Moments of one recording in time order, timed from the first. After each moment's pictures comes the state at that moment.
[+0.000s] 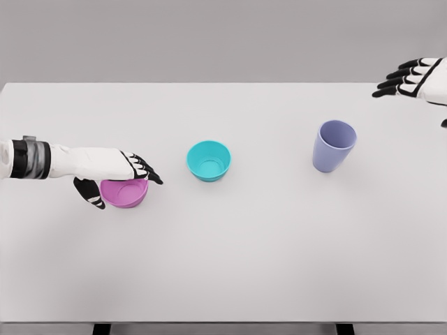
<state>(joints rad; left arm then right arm) -0.85 0.96 -1.06 -1.56 -0.16 -0.48 -0.61 -0.71 -1.20 0.50 -1.63 0.23 -0.61 0.61</state>
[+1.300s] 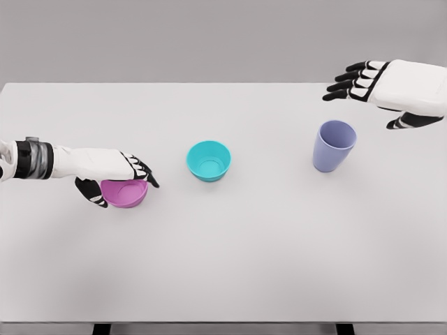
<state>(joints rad) -0.84 0.94 -1.06 -1.52 -0.18 -0.48 -0.61 -0.66 -1.03 0.42 -1.70 0.24 -0.61 0.61</state>
